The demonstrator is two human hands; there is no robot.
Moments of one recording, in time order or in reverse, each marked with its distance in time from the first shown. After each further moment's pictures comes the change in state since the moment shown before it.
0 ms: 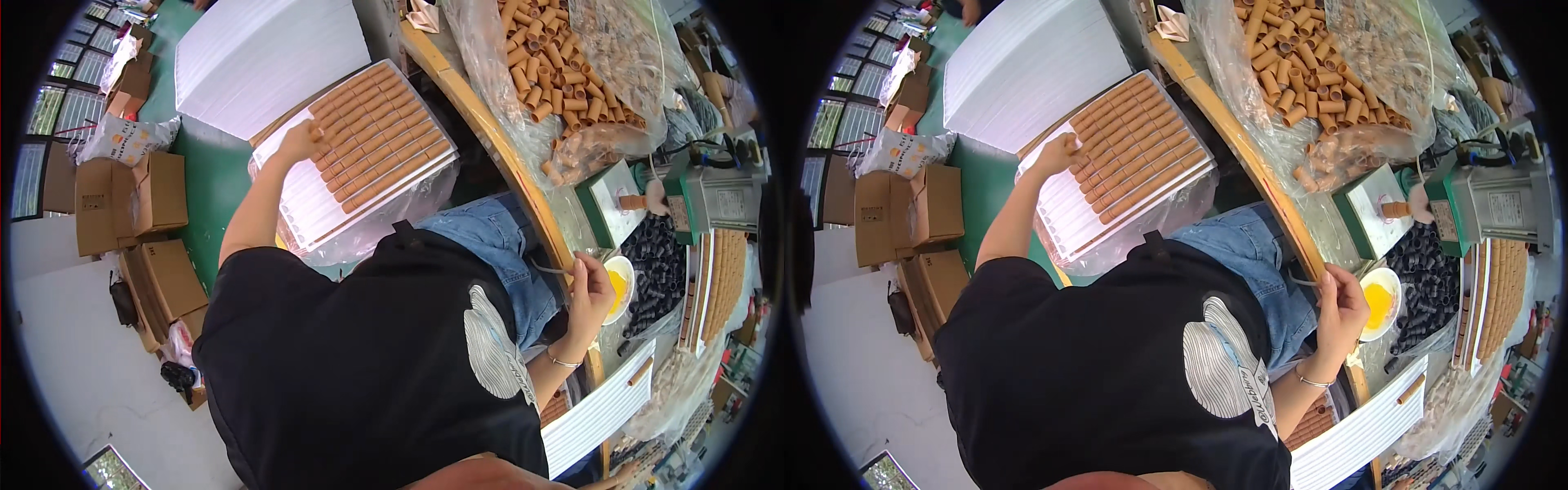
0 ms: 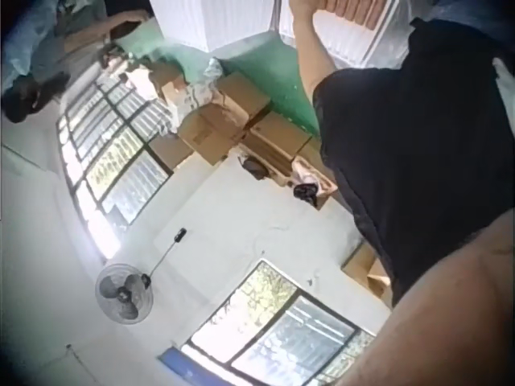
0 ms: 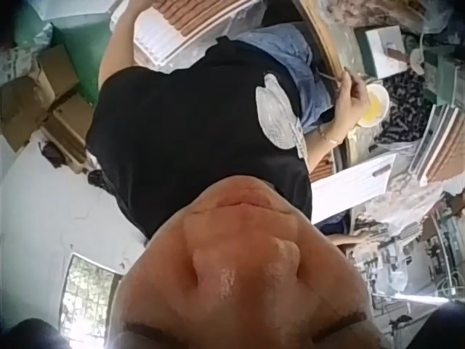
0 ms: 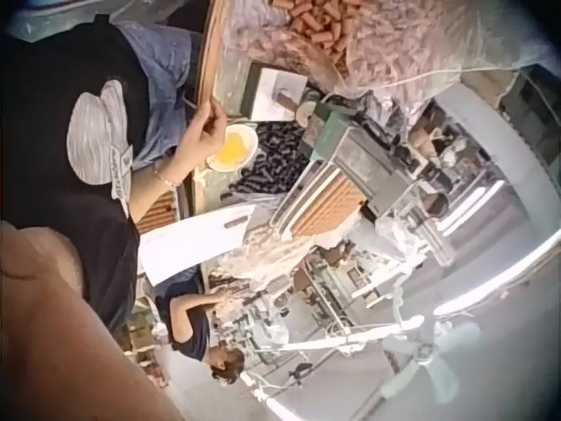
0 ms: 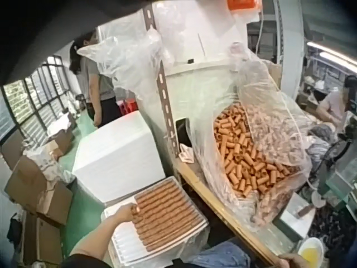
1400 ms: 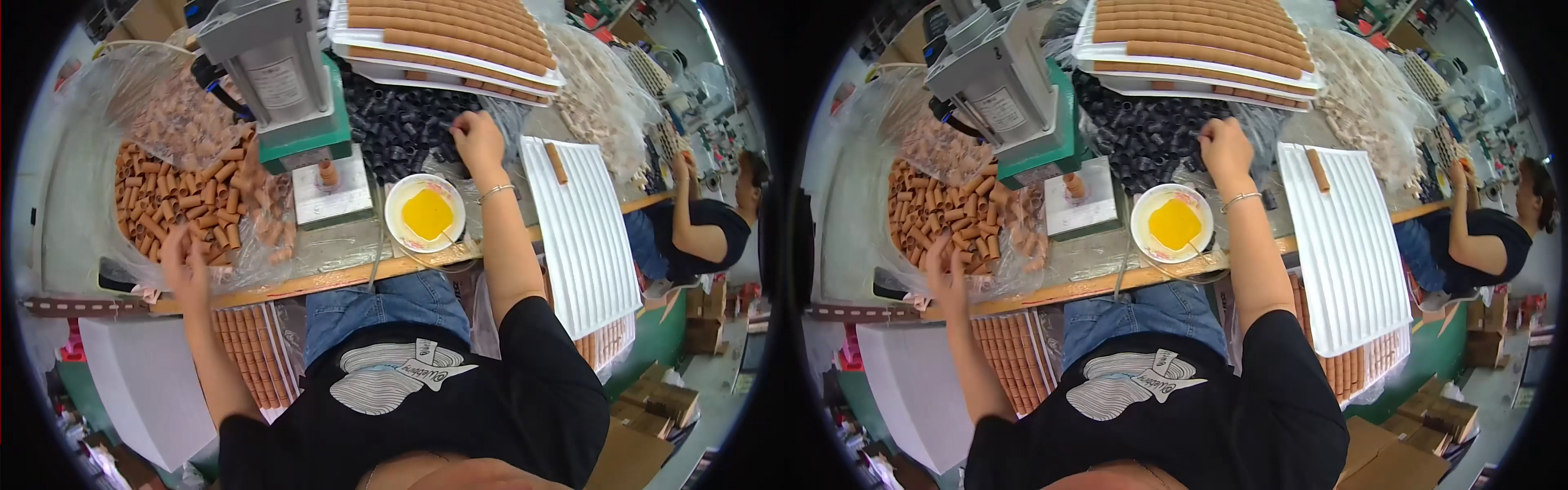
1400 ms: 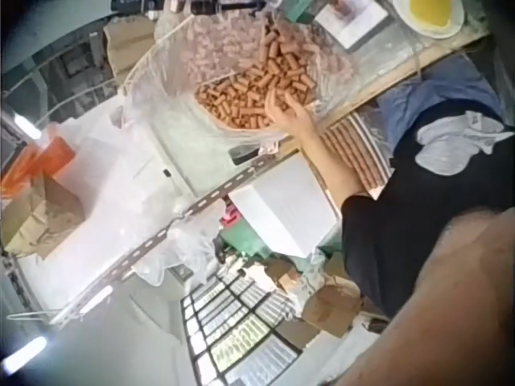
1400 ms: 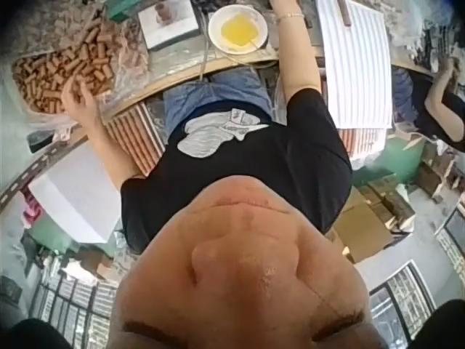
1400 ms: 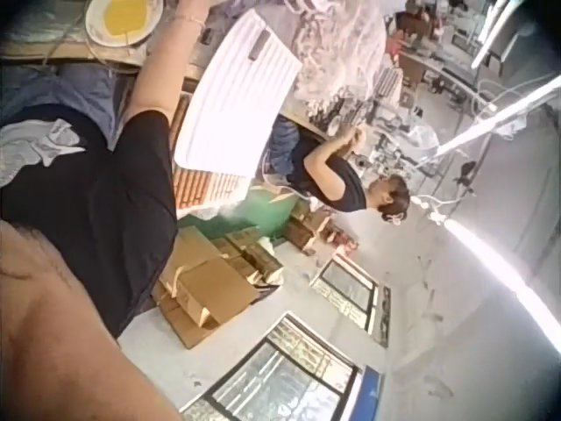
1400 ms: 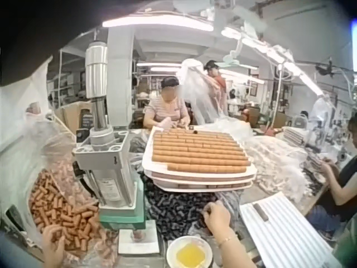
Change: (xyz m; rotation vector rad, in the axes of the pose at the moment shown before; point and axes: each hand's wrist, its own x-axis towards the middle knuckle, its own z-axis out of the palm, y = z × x) left_hand 0.033 0.380 -0.011 -0.534 0.273 1.113; right_hand 0.098 0.088 -0.187 -0.833 0.900 0.027
